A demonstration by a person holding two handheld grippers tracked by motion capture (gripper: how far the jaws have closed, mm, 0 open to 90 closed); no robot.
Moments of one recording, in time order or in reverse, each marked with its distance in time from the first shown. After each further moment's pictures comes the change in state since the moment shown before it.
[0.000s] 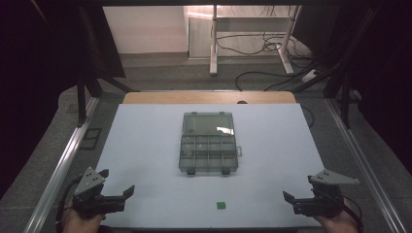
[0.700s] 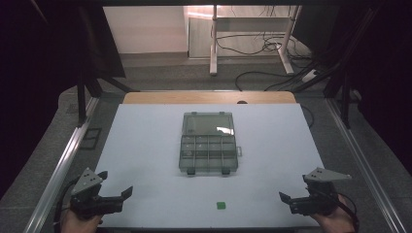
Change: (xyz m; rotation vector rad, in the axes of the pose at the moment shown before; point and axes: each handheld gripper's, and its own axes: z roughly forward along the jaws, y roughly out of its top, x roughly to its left) left arm 0.004 -0.003 -0.003 0.018 -0.015 -0.038; right arm 0.003 0.006 0.009 0.044 0.041 -0.039
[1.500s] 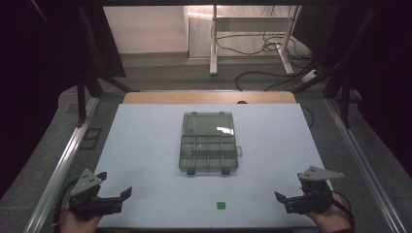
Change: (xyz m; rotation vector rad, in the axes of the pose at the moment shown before) left arm -0.001 -0.001 -0.002 0.001 0.009 0.001; right arm 0.007 0.006 0.009 0.007 0.011 -0.040
